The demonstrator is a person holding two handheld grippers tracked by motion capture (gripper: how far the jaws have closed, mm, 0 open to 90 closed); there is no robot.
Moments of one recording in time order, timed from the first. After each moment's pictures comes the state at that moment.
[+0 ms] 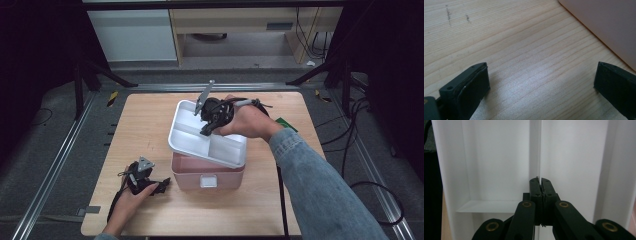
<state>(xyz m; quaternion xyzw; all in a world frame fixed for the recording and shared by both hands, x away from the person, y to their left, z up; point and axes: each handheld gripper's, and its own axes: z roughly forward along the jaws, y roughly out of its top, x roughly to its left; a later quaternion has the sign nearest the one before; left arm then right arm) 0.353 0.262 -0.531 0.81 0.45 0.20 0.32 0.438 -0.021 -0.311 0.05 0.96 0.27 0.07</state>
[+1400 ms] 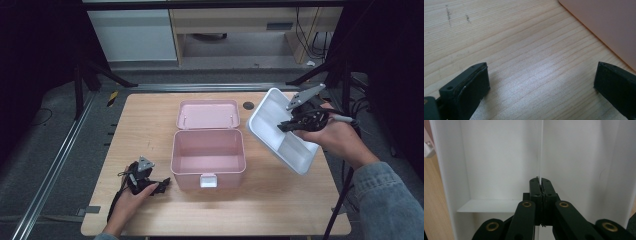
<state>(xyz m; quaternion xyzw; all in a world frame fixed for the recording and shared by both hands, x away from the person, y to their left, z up) 0.353 0.262 -0.531 0.81 0.45 0.20 0.32 0.404 -0.227 -0.316 0.26 0.91 0.29 0.16</state>
